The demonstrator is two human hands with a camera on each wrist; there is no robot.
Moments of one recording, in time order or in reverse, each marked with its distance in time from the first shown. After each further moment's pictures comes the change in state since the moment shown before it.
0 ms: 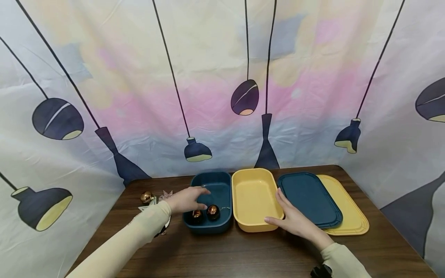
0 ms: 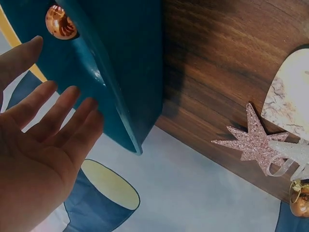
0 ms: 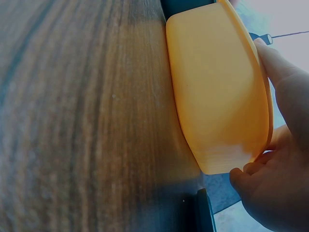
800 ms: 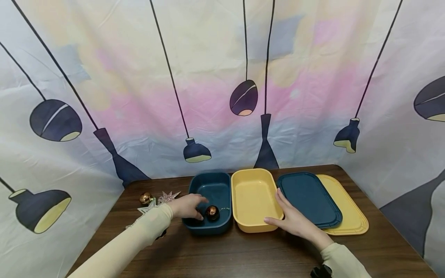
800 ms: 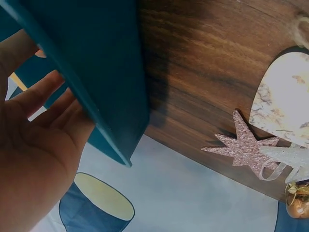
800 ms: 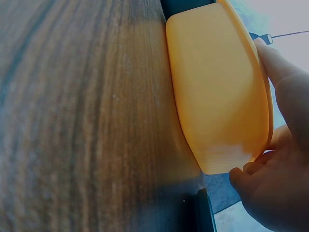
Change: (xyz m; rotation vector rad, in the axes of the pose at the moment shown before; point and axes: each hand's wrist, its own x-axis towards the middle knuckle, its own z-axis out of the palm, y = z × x) left_hand 0.000 -0.004 0.013 0.051 -0.095 0.022; right_hand -0.001 -0.002 -0.002 -0.003 0.004 -0.005
